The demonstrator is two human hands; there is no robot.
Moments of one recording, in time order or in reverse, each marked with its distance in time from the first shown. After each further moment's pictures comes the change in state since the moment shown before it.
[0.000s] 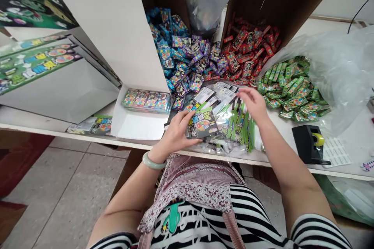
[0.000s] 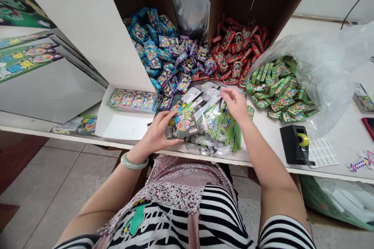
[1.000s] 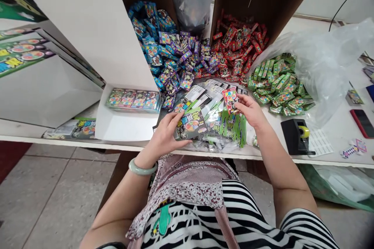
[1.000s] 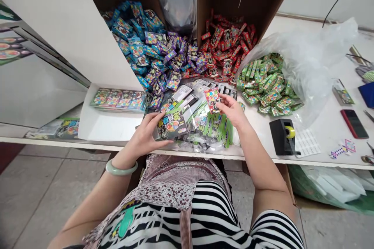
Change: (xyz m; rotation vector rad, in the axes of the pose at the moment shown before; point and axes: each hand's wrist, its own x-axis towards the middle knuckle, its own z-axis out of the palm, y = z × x) left_hand -0.009 -0.006 -0.003 0.011 0.013 0.015; right_hand -0.033 0.005 -0.022 0.268 -0.070 0.262
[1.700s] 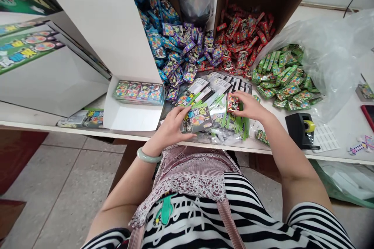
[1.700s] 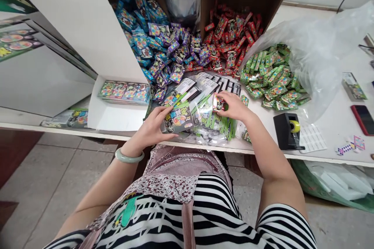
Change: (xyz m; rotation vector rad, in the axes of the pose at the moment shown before) left_hand -0.004 0.005 0.007 -0.015 -0.082 0.007; right_hand 0.002 0.006 -0.022 -0.708 -0.369 -0.388
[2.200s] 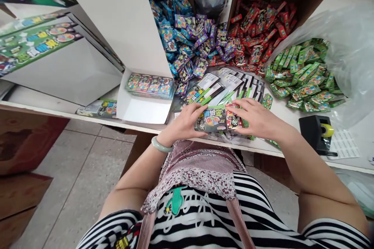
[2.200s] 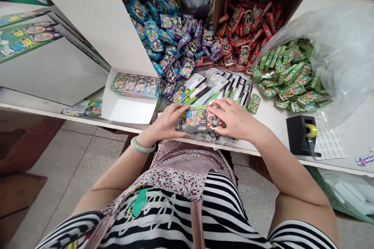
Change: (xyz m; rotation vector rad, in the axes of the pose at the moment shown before) left_hand 0.009 0.006 0.009 0.003 -0.053 0.128; right_hand -0.015 -0.091 -0.013 -0.274 -0.169 -0.288
